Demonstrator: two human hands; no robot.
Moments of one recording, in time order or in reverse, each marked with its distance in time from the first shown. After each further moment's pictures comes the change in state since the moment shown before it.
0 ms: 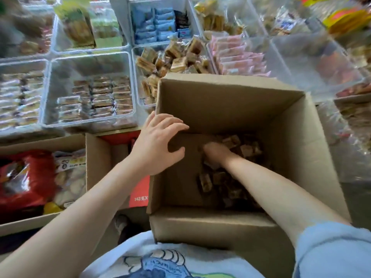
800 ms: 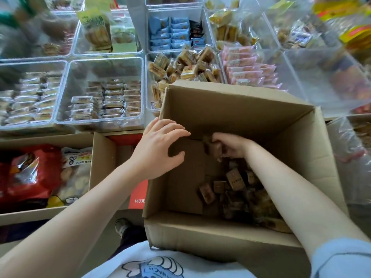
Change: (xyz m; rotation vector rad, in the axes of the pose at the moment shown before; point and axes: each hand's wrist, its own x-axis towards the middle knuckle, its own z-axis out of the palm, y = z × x) left_hand -0.003 -0.001 0.007 -0.001 0.069 -0.034; right_hand -0.015 0.025 -0.064 1.331 -0.165 0.204
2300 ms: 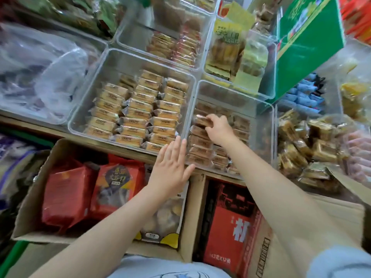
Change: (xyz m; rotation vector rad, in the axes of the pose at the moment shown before) left_hand -0.101 -0.383 -0.043 0.019 -0.052 -0.520; right_hand 0.192 -0.294 0.404 -1.027 0.348 -0.342
